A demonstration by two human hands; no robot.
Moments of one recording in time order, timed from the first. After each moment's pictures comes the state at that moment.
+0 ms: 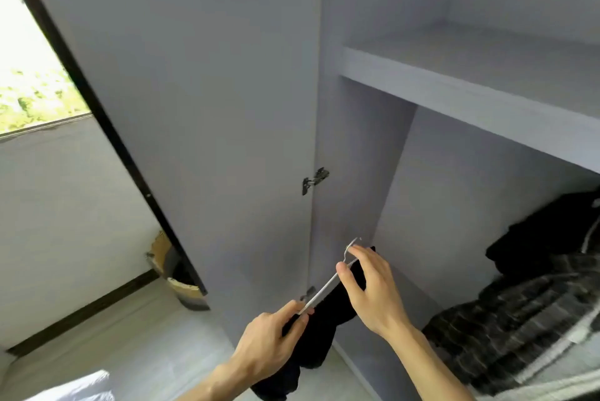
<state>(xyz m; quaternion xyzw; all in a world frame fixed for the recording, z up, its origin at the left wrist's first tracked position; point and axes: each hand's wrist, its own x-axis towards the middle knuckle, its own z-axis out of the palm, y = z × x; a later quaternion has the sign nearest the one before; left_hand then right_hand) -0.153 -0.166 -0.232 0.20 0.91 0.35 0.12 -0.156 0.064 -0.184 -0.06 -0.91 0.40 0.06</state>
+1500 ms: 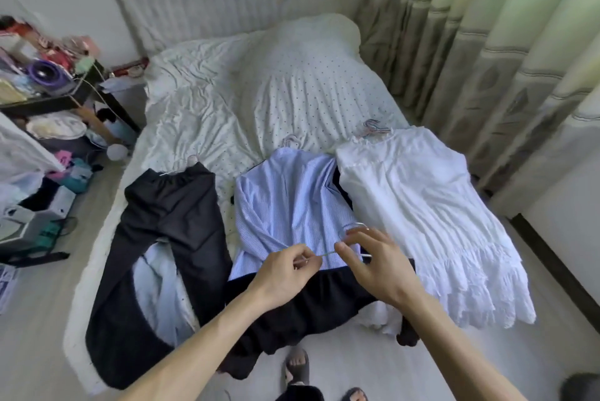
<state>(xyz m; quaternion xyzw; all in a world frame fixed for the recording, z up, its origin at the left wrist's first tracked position) 0.364 -0.374 -0.191 -0.71 0.53 0.40 -0.23 0.165 -0.448 -0.215 0.80 -0.46 0.26 -0.29</state>
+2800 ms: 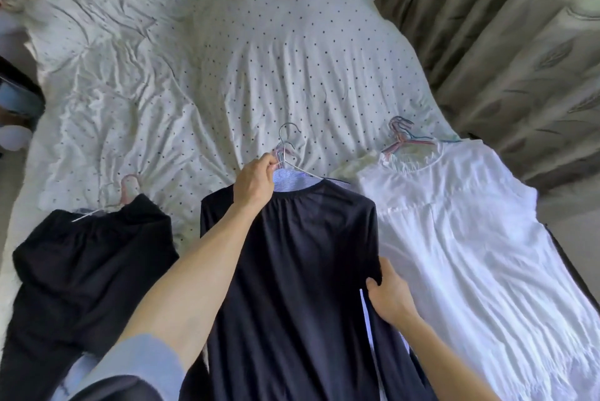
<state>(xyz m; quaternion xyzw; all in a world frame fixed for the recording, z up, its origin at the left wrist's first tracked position) 0.647 -0.867 -0.392 -0.78 0.56 0.19 -0.22 0.333 -0.756 -0.390 0.54 -0.70 -0.01 -0.46</state>
